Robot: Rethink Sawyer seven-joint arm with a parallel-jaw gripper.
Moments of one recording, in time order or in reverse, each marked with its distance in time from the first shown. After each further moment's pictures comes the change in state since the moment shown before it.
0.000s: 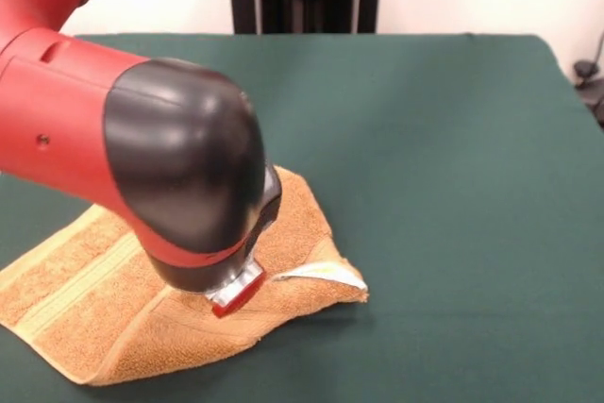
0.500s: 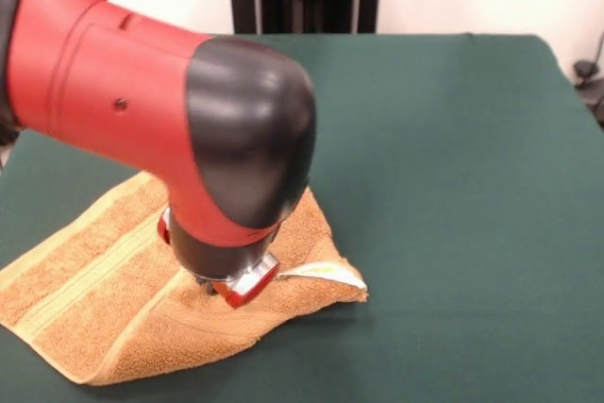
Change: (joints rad) arm 0.119 -0.108 0.353 0.133 -0.400 -0.087 0.000
